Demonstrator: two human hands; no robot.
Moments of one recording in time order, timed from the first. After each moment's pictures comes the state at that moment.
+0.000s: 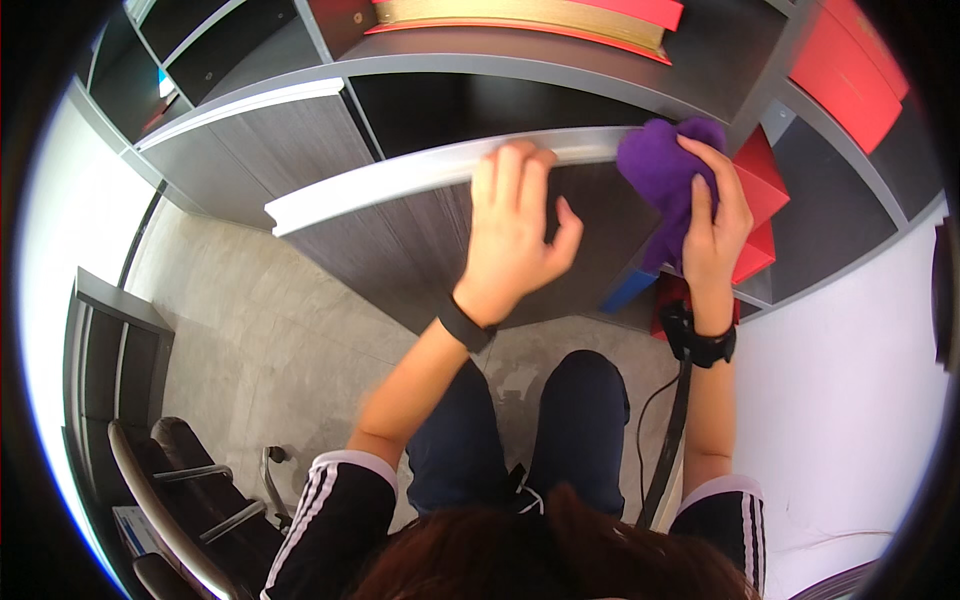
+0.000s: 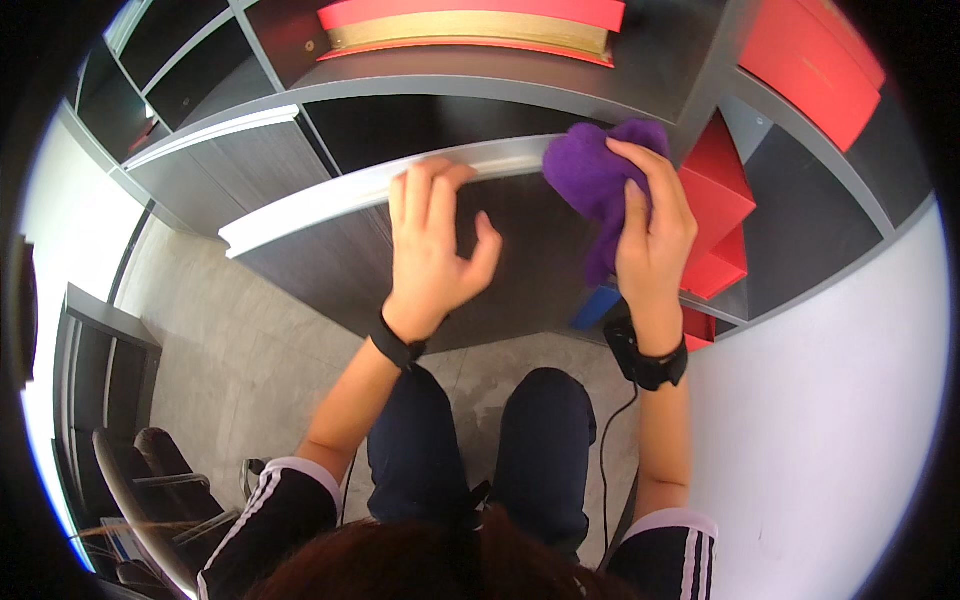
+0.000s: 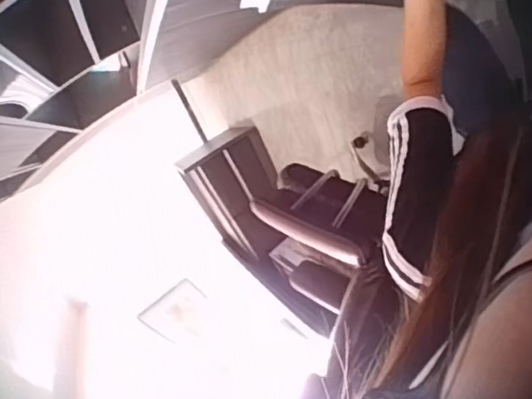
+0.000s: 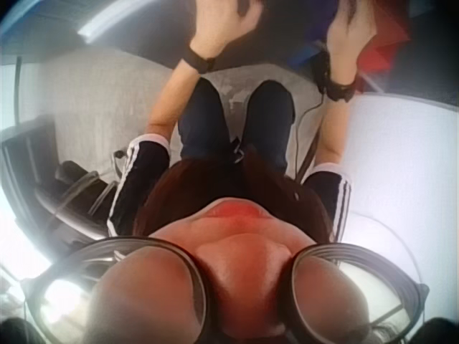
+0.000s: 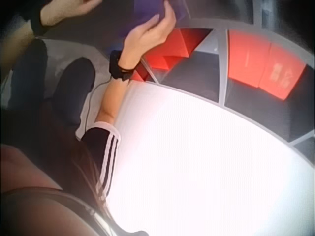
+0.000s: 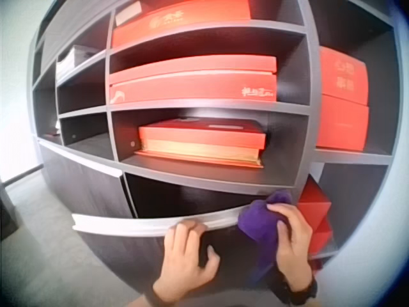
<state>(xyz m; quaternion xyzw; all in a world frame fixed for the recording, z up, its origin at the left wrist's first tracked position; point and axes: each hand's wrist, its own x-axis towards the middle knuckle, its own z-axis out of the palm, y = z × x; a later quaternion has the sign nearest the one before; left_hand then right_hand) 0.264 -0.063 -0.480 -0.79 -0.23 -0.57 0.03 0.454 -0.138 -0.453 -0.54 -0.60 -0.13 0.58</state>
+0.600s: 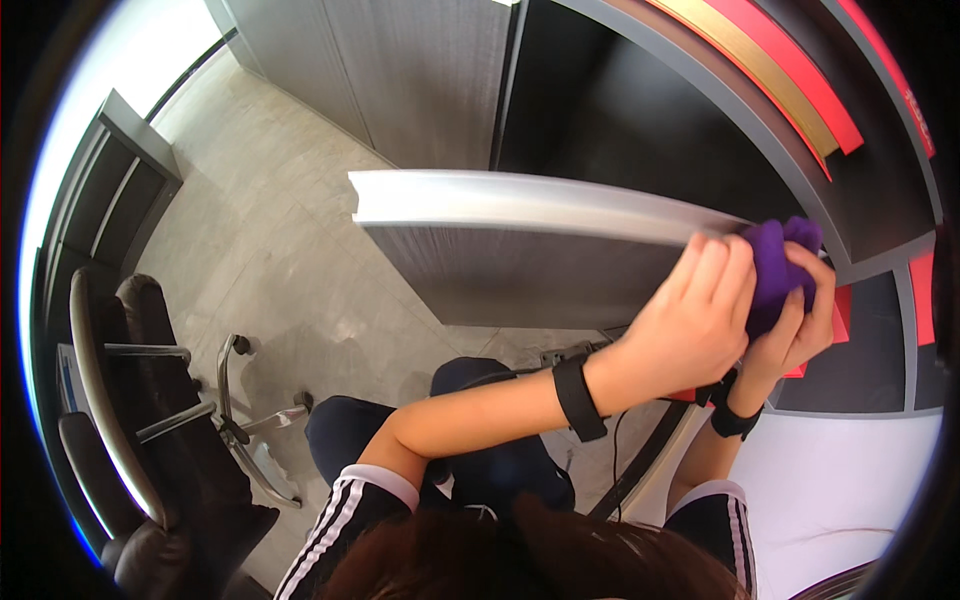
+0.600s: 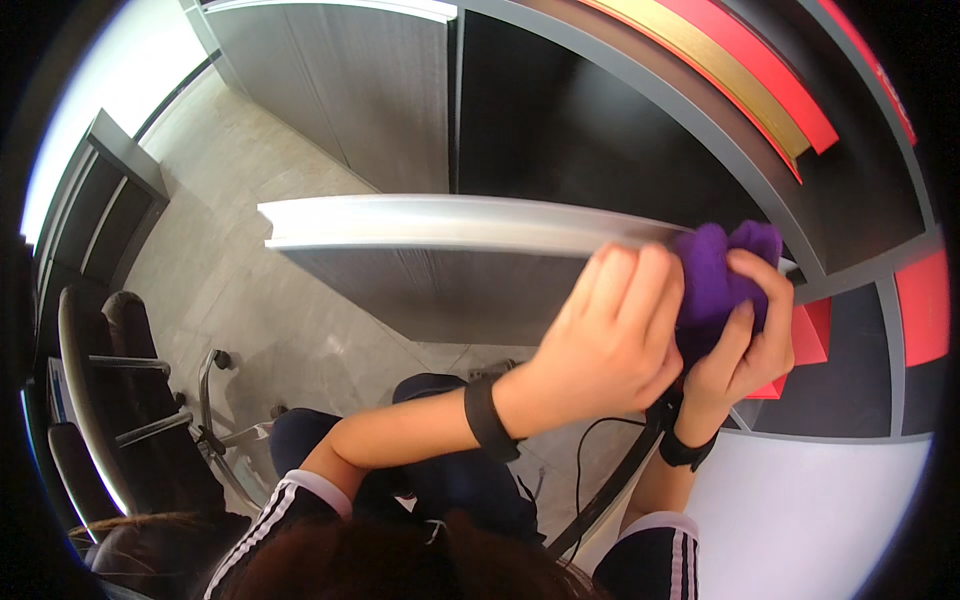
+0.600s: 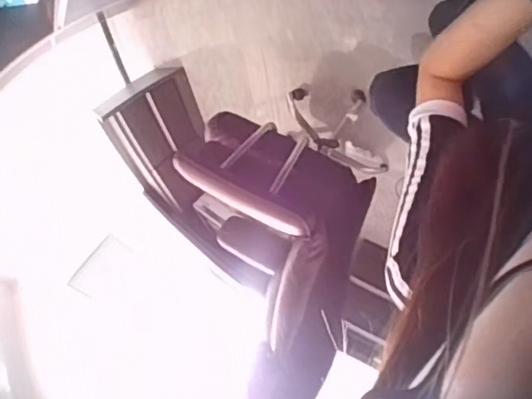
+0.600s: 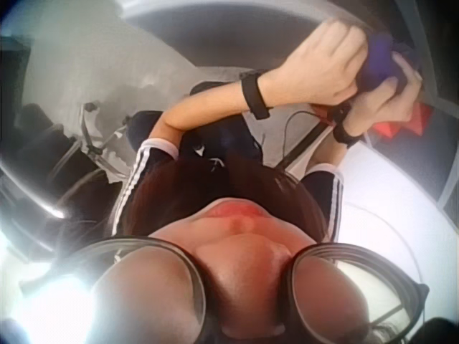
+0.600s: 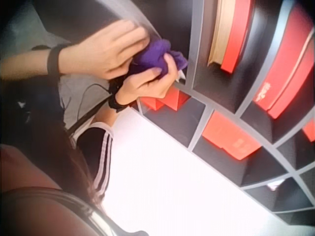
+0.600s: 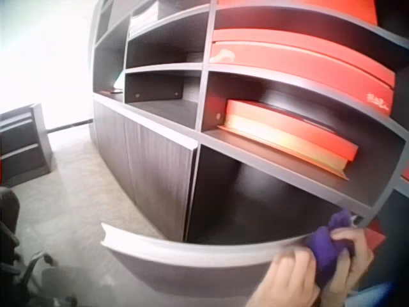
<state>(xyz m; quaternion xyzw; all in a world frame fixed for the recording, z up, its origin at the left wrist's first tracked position) 0.270 -0.114 -0.476 -0.76 -0.32 -0.57 0.07 0.402 -0.124 -0.447 -0.49 -0.67 -0.14 0.54</state>
